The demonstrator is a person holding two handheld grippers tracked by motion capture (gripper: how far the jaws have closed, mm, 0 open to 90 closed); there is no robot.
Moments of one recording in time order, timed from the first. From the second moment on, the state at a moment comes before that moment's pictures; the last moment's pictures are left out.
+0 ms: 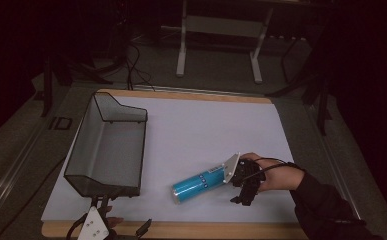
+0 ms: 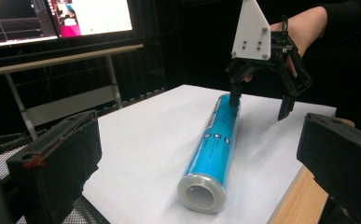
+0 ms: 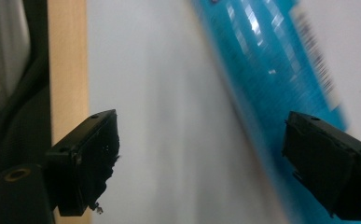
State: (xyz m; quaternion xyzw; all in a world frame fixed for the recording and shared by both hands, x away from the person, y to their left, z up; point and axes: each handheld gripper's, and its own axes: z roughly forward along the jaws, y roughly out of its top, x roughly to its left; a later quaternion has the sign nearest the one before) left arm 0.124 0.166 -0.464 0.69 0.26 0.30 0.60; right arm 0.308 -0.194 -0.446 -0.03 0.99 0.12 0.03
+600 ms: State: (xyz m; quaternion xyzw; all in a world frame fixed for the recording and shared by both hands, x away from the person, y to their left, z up) left arm 0.118 0.169 -0.465 0.69 0.27 0.31 0.60; right arm 0.335 -0.162 -0.433 -0.12 0.99 0.06 0.06
